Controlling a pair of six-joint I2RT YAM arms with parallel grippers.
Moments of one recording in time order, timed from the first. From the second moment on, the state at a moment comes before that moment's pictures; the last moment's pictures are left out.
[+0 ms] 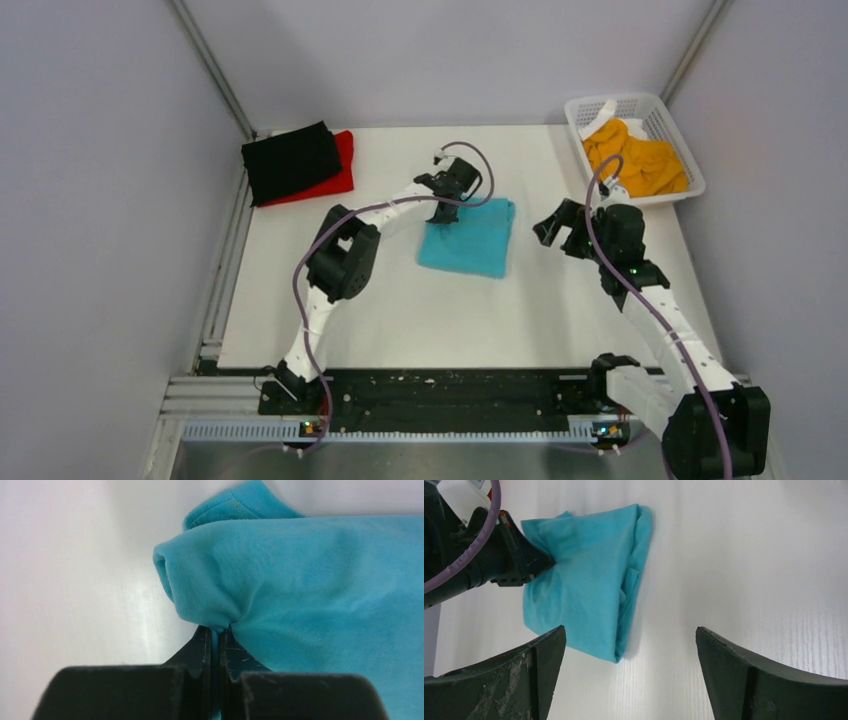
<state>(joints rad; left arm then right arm) -0.68 2.25 1.80 -0.61 -0.37 -0.53 0.10 0.96 0.61 -0.14 -0.21 0.48</state>
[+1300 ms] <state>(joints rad) -0.26 2.19 2.18 -0.27 -0.88 0.38 0.10 1.05 0.62 -0.17 -0.03 0.44</state>
